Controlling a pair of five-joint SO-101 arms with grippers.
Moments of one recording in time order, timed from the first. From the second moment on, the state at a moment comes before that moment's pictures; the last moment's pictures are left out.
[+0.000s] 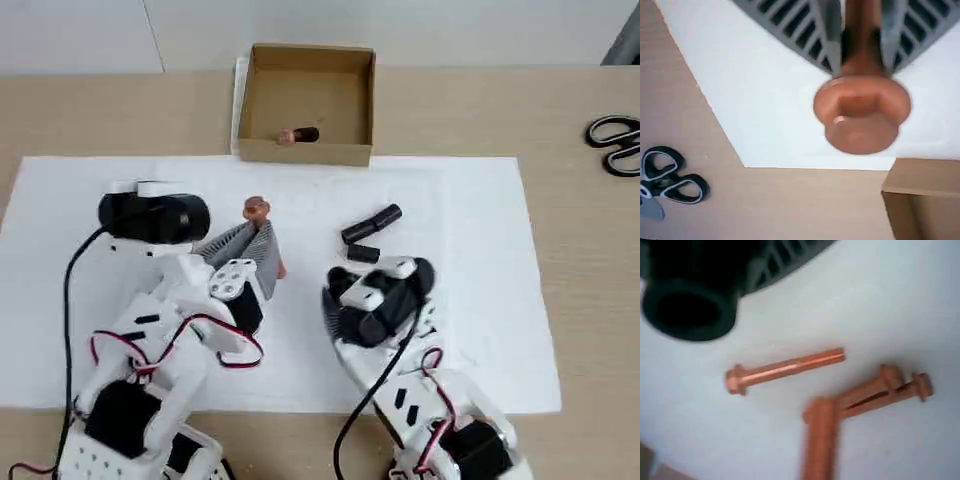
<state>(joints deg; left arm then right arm) 22.1 -73.7 51.8 53.1 28.4 -35.7 -103.1 78.0 52.8 0.5</state>
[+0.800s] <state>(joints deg) 29.4 -73.7 58.2 47.5 25.5 -39.6 -103.1 86.0 46.9 0.5</state>
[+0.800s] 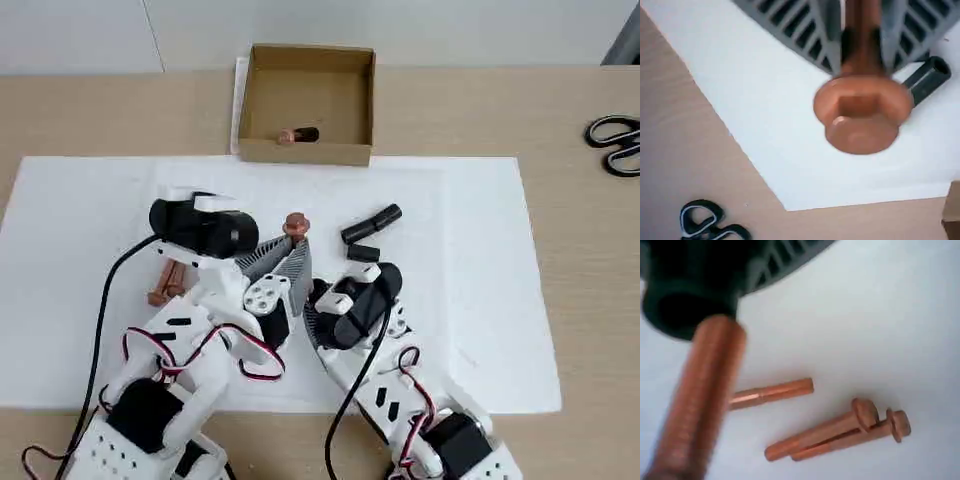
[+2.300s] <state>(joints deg) 29.6 -73.8 61.1 43.4 25.2 -40.5 -103.0 86.1 46.9 -4.3</state>
